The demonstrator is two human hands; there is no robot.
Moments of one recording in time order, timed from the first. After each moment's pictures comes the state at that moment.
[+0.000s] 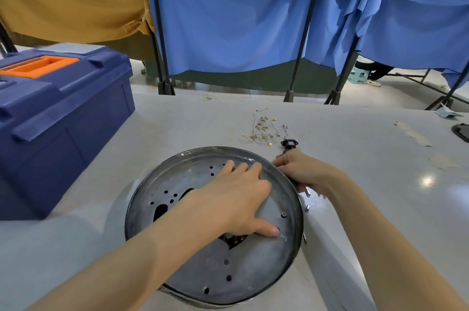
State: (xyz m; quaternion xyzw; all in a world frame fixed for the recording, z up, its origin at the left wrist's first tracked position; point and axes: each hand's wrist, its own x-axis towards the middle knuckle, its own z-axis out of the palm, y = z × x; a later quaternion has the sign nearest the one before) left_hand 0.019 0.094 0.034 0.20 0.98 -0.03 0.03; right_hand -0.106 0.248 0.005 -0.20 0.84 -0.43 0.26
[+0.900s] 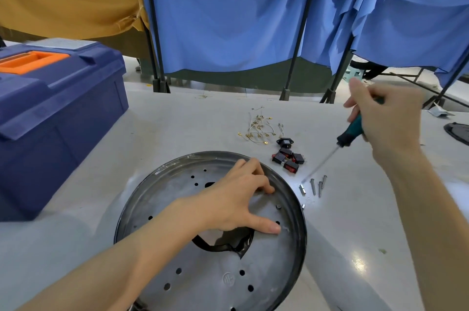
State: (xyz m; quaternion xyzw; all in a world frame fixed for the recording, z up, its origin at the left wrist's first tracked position) left_hand 0.010 0.085 0.014 0.22 0.94 0.27 0.02; right_hand -0.090 0.306 0.092 -0.12 0.79 -0.52 -0.30
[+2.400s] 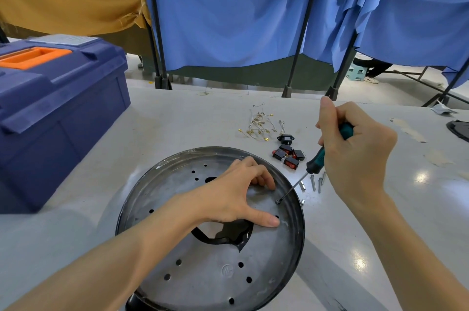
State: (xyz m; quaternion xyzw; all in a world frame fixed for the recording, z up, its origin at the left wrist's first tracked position) left_hand 0.012 0.082 0.009 0.18 0.90 0.38 0.06; right_hand -0.031 0.264 0.062 -0.24 0.75 -0.44 -0.44
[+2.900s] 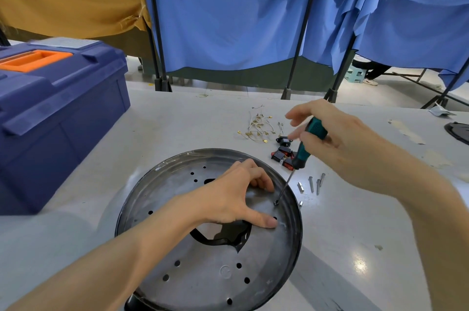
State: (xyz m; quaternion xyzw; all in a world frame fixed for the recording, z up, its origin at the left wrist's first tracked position) left_hand 0.011 0.083 0.010 0.18 0.90 0.39 0.05; right_hand -0.026 0.287 0.101 -0.35 0.89 -0.28 -0.06
